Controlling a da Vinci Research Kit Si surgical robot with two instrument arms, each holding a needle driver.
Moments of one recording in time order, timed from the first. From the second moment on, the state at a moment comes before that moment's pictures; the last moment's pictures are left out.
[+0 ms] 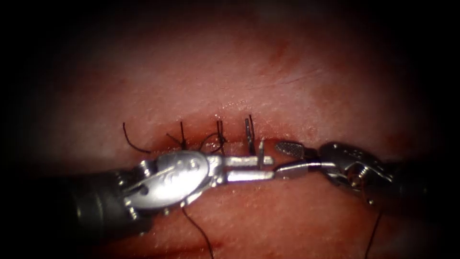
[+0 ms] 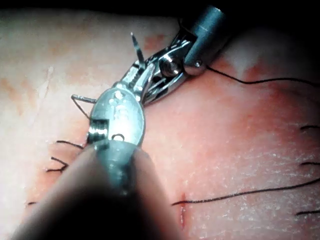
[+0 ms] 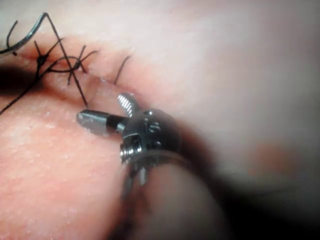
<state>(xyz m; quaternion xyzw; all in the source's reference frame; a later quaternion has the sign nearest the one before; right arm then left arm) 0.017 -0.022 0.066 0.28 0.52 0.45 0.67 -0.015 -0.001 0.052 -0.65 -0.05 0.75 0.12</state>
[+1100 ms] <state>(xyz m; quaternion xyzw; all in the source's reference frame) 0.020 -0.020 0.062 0.12 0.54 0.41 0.73 -0.011 0.010 0.042 -0.57 0.20 0.80 -0.01</state>
